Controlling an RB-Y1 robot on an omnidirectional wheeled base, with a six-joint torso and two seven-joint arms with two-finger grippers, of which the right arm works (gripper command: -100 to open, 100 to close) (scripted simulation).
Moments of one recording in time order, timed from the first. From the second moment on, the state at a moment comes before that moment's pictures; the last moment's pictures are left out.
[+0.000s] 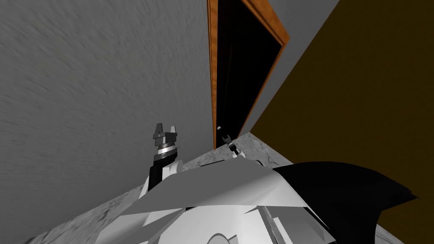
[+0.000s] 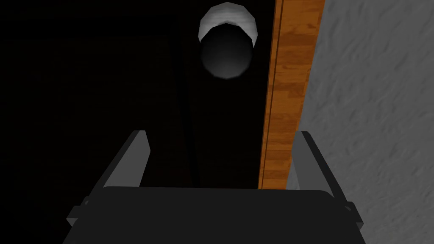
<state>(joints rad) -0.21 -0.12 -0.25 -0.52 0.53 -0.94 1.14</state>
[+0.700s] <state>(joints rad) -0.16 -0.22 -0.30 -0.48 0.48 -1.01 1.10</state>
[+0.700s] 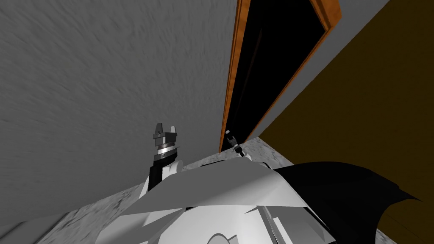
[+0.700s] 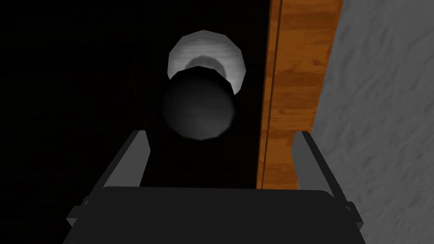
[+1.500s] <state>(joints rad) -0.11 -0.28 -0.34 -0.46 0.45 -1.06 1.07</state>
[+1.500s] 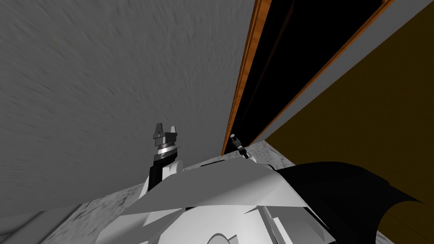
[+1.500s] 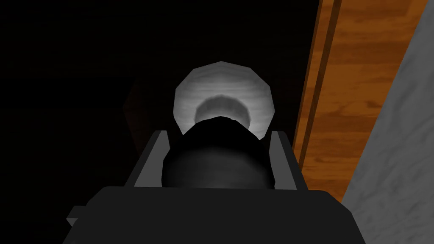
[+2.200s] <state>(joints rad) -0.11 -0.28 -0.33 -0.46 0.43 -1.05 1.03</state>
